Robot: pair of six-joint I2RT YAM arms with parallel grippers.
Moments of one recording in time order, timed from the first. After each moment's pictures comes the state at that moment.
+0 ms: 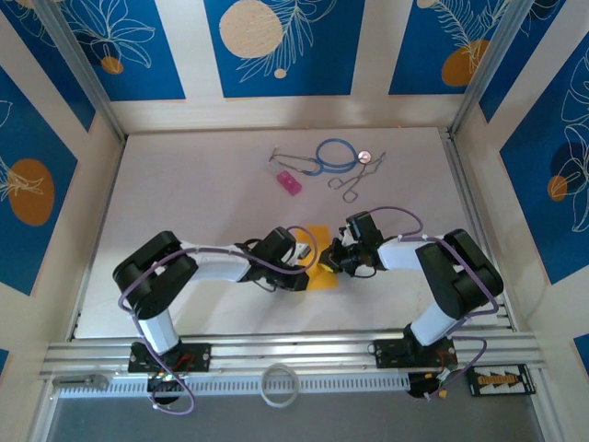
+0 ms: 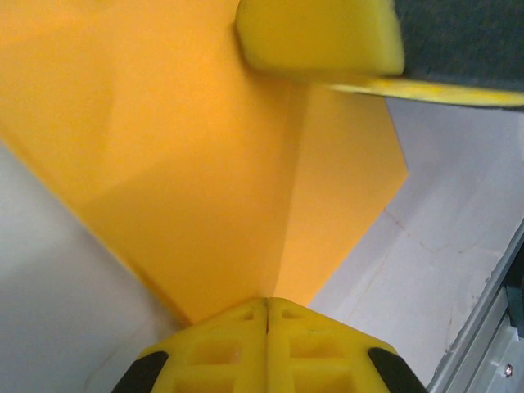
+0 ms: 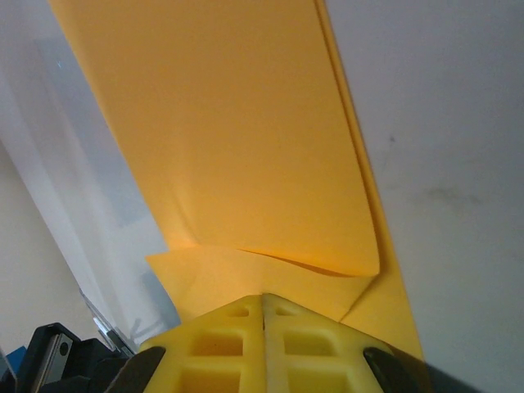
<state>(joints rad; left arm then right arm) -0.89 1.75 0.80 -0.05 0.45 -0.60 0.44 1.61 0.57 0.03 -0.58 0.97</state>
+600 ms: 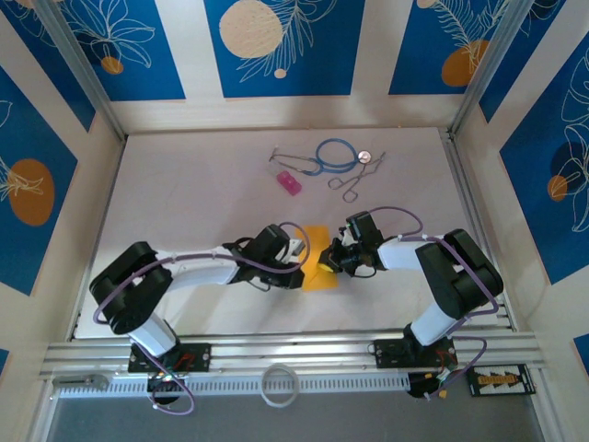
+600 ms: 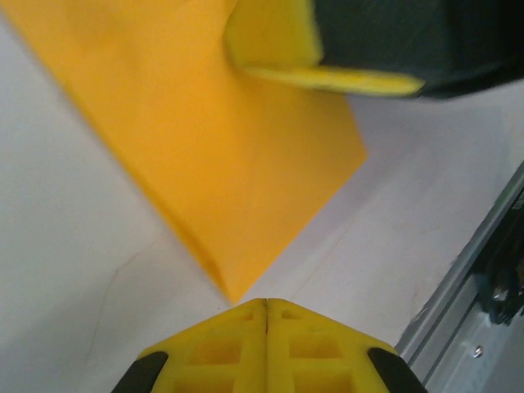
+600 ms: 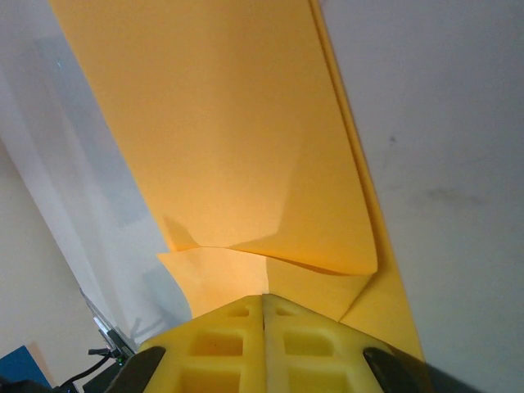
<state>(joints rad) -0.89 1.62 0.81 -0.13 0.40 -0.61 0.44 1.61 0.57 0.03 -0.58 0.97</state>
